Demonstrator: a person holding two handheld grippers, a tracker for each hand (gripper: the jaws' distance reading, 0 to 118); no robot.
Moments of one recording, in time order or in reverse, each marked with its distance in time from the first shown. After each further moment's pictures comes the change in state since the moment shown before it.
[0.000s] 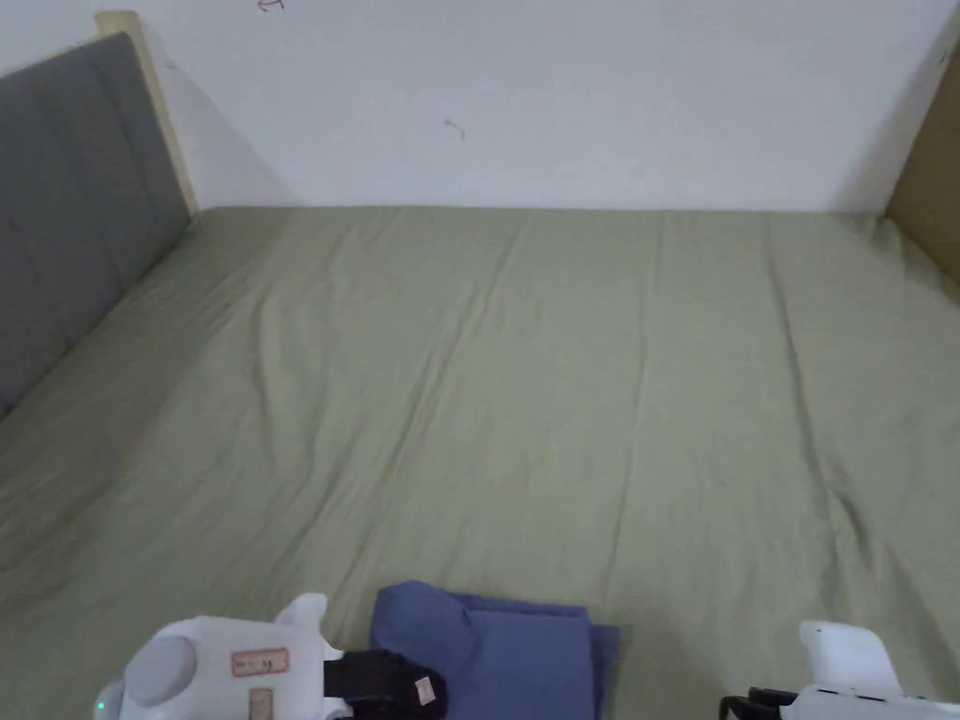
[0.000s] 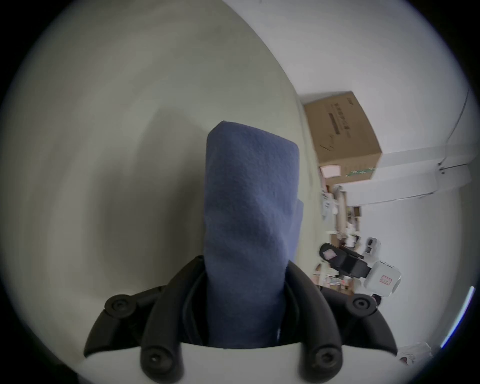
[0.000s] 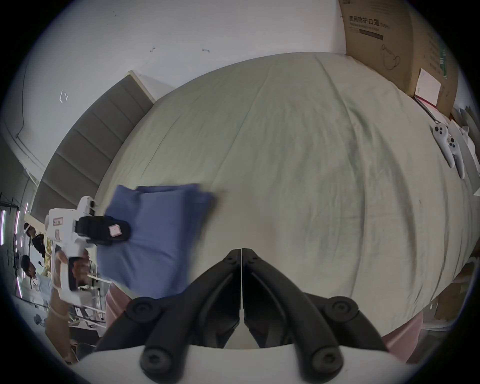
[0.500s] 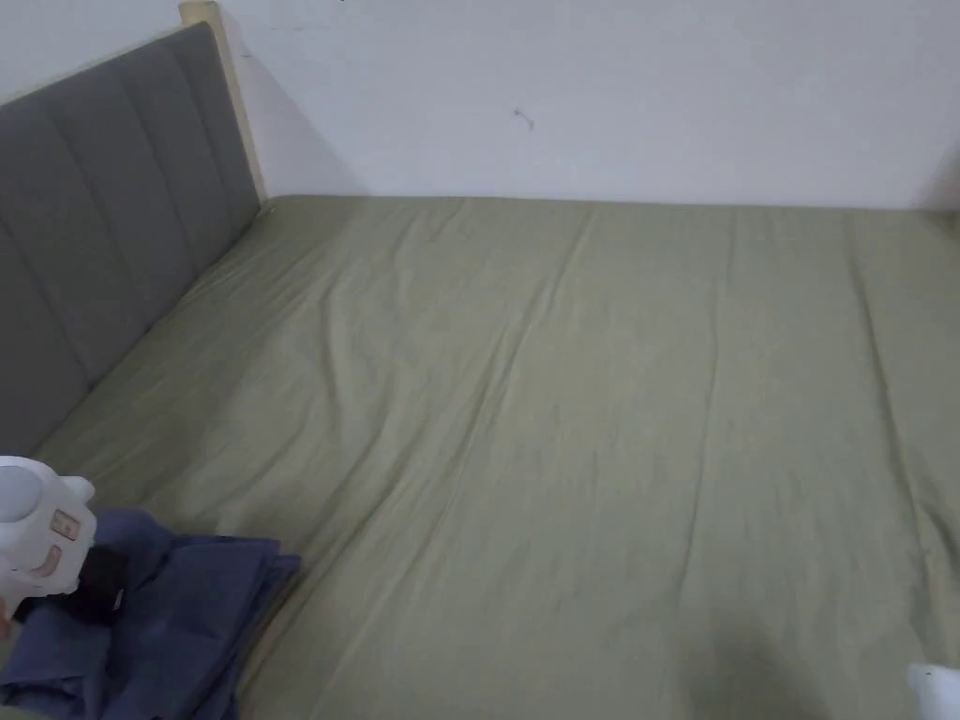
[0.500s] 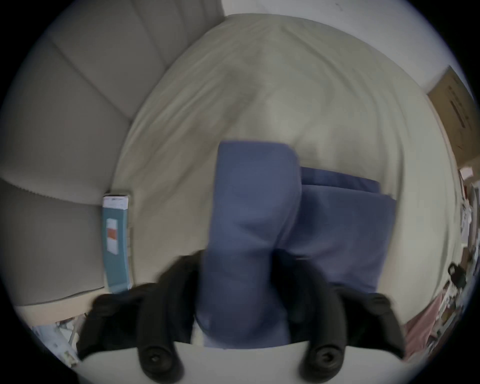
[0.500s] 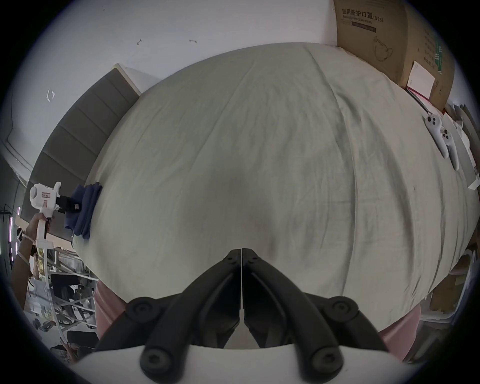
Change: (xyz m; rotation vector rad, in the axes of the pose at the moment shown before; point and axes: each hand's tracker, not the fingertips) left arm -0.082 0.109 0.151 -0.010 0.952 -0.093; right arm 0.009 -0.007 -0.015 -0.060 -0.072 -0.021
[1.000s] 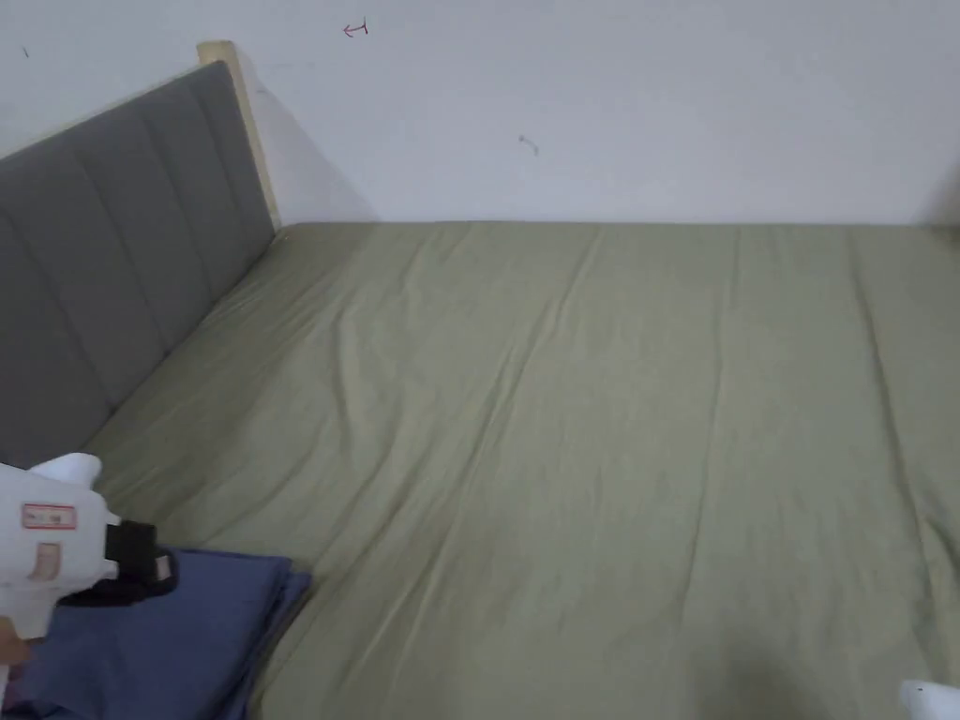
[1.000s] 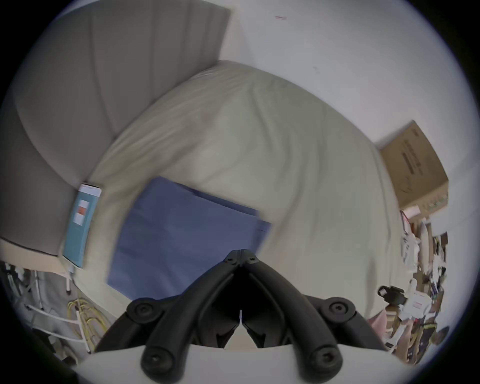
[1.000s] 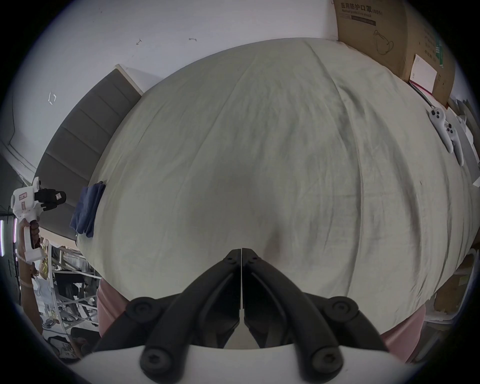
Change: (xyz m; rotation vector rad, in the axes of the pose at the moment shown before) left arm 0.044 -0.057 0.108 0.288 -0.363 0.133; right arm 0.006 -0.003 -0.001 -0.010 0.036 -0.007
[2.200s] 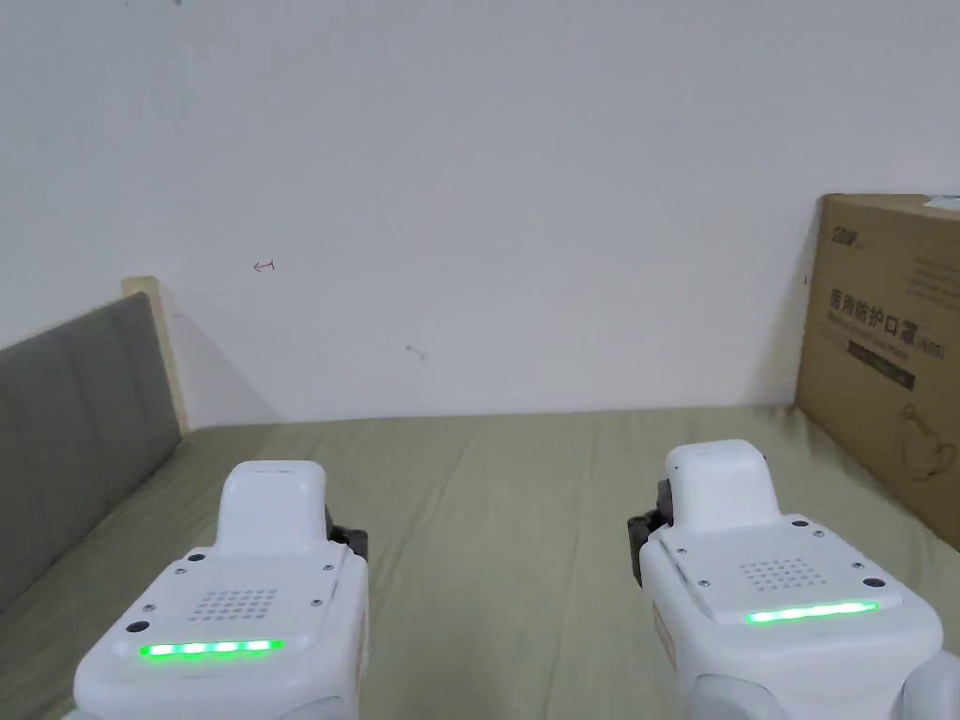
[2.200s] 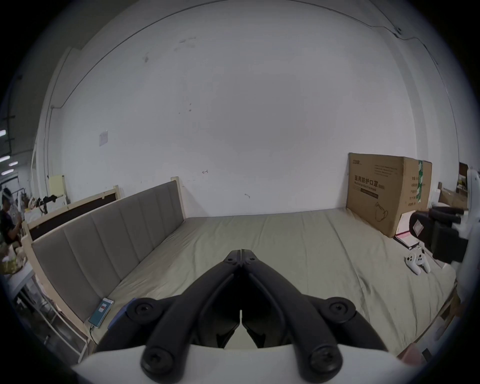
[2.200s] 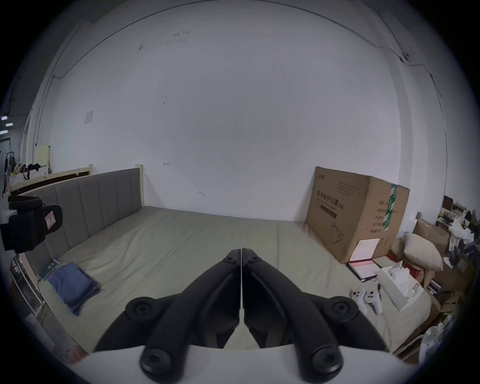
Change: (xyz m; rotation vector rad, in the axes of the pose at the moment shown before) left arm 0.316 -0.136 0.104 0.861 0.147 -0.385; right arm -0.106 0.060 0.202 0.931 -0.275 0.317
